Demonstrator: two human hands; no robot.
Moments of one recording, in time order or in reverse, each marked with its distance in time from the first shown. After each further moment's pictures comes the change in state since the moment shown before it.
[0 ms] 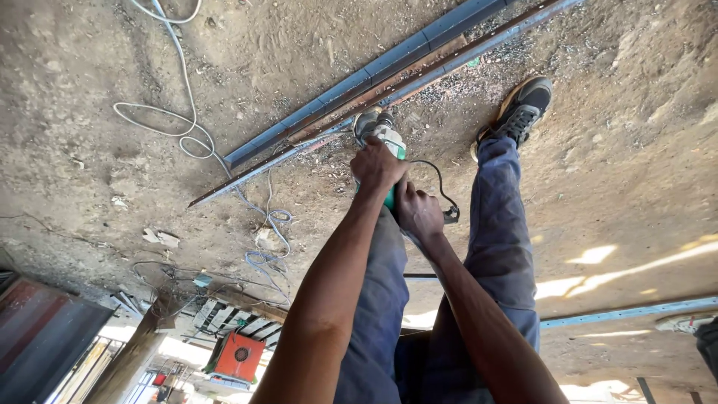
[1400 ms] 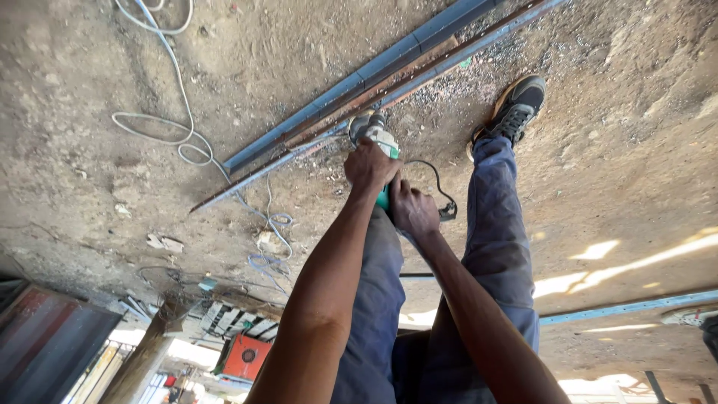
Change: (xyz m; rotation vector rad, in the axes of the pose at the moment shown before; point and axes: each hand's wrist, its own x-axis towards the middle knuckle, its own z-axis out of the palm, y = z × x) left_hand 0.022 -0.005 0.005 -0.072 -0.028 0.005; right_hand 0.008 0.001 0.004 0.045 -0.196 0.037
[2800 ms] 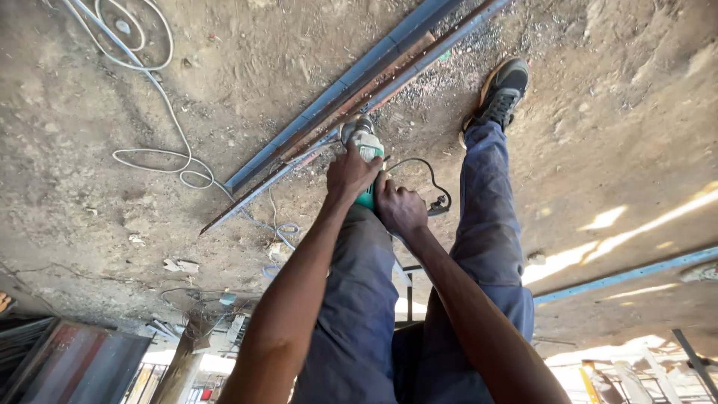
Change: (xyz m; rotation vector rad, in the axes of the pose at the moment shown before) left_hand 0.001 -0.026 -0.037 -0.048 -0.070 0.223; right_hand 0.019 -0.026 -0.026 -0.147 0.256 -0.019
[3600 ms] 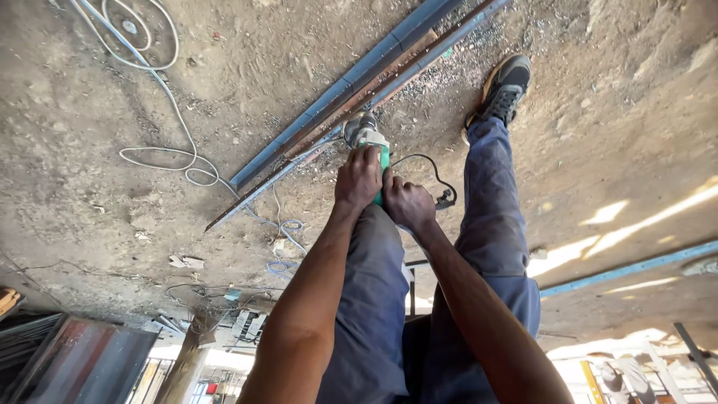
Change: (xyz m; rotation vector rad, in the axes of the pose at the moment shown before) left_hand 0.010 -0.046 0.059 0.296 0.593 0.694; right_hand -0.007 0.014 0.008 0.113 -0.092 -0.059
